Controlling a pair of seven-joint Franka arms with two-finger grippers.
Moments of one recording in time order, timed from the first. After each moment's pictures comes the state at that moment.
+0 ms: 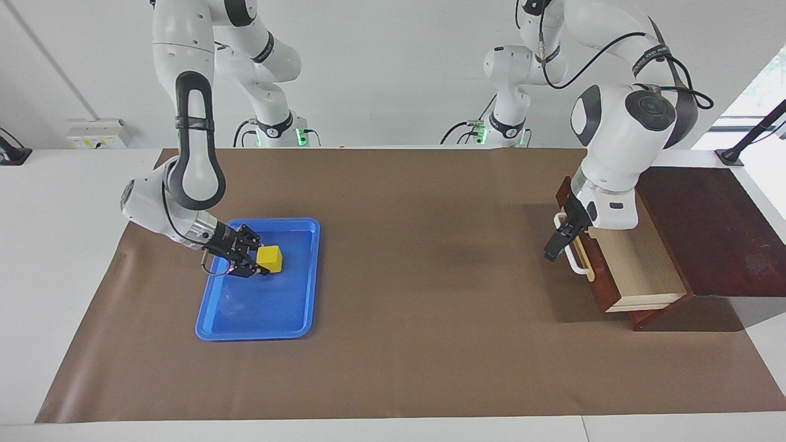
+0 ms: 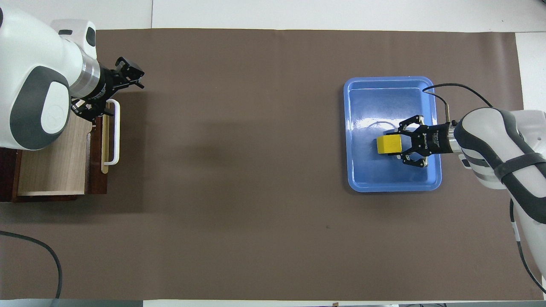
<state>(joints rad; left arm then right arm) -0.19 0.24 -0.02 -1.59 -0.01 1.91 -0.96 -0.03 0.32 -0.10 -2.06 0.86 2.11 0.80</state>
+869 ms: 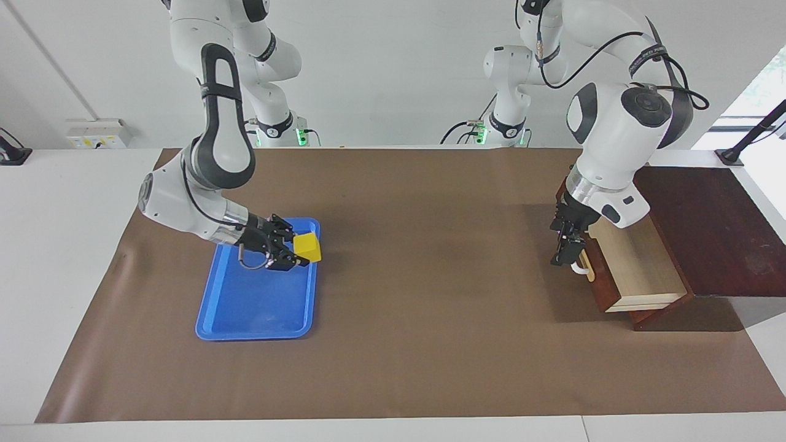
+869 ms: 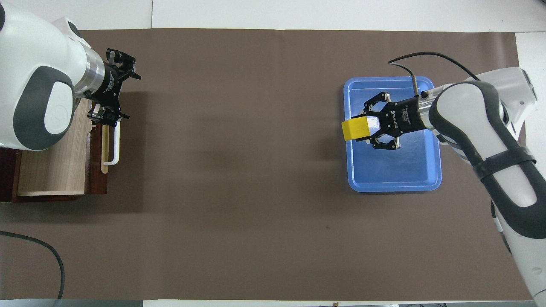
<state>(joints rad) -0.19 0.24 -0.03 -1.58 -0.02 1.91 -1.47 0.17 0.31 -0.10 -1.87 0.84 2.01 0.99</state>
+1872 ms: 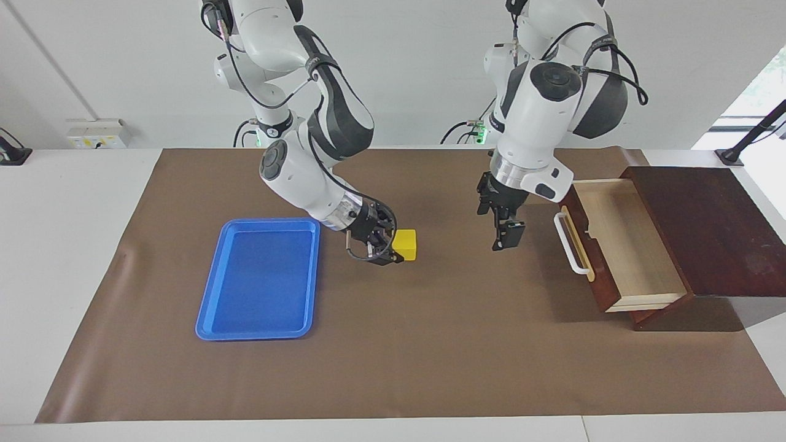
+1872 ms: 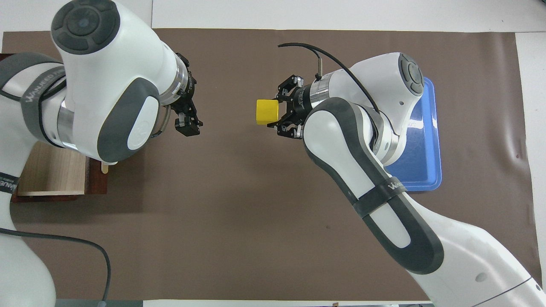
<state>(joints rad) -0.43 0.32 -0.04 -1.40 -0.02 1.79 -2.10 0.51 0.43 -0.10 -1.60 0.78 2.22 1.60</state>
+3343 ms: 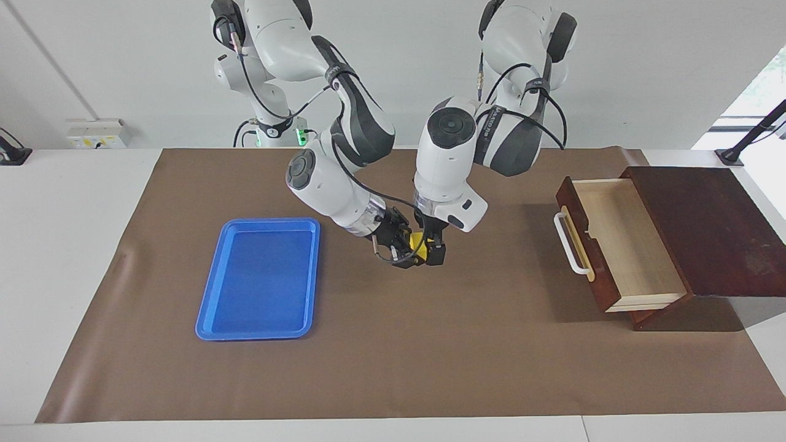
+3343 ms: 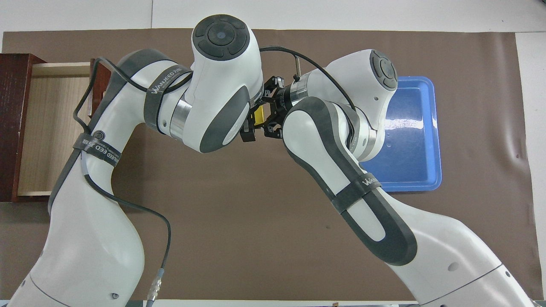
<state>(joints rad) -0.58 0.55 -0.03 -1.19 -0.01 1.74 -2.18 0.53 0.49 -0.10 -1.52 0.78 2.18 1.52</state>
